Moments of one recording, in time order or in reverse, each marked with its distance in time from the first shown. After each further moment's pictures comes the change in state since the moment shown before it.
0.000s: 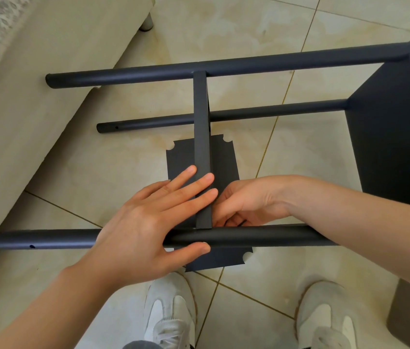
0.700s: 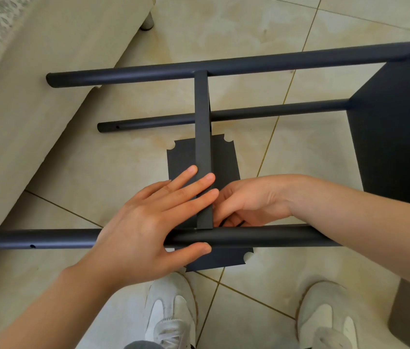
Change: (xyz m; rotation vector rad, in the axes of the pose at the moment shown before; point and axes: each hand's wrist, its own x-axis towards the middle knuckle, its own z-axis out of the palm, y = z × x) left_hand 0.000 -0.001 0.002 0.000 0.007 0.009; right_hand 0.004 0.003 -0.003 0.060 -0.074 -0.036
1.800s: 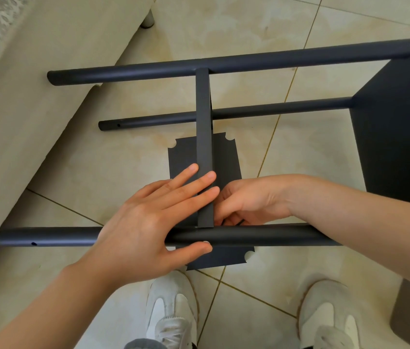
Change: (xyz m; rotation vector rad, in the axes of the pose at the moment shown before) left_hand 0.000 0.000 -0.002 0.011 -0.018 -0.012; right_hand -0.001 -0.001 0.006 -0.042 0.055 0.009
